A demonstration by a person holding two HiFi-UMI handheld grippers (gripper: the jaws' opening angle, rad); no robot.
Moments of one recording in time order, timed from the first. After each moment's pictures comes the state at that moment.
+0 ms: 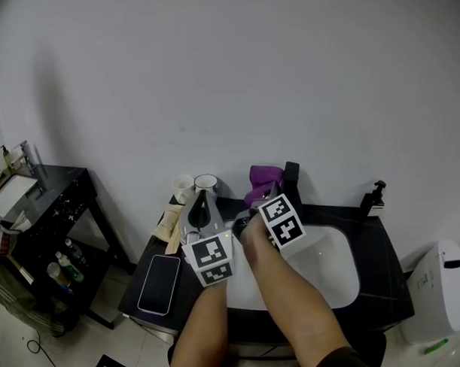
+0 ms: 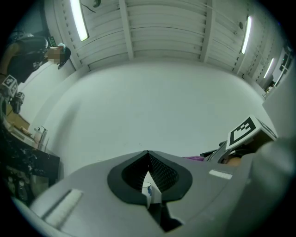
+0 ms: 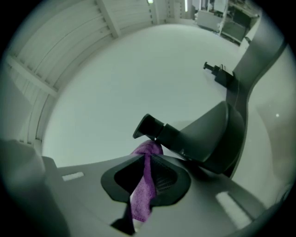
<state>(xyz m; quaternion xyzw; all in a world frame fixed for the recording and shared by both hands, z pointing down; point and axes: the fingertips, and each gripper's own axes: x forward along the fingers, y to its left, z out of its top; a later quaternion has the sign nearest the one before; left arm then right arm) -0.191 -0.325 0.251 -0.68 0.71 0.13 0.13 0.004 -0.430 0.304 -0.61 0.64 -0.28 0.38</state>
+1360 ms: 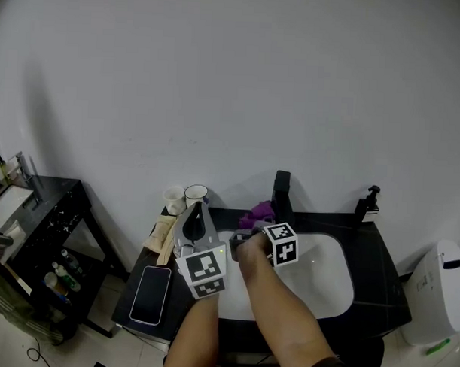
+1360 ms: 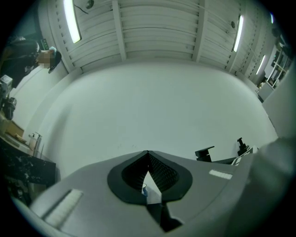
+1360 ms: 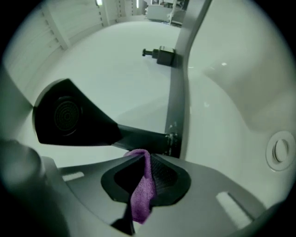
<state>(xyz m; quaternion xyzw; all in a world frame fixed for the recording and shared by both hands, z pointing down) -0.171 -0.324 0.252 -0.69 0.69 0.10 0.16 0.034 -0.441 0.415 -0.58 0.50 -0.46 0.45</state>
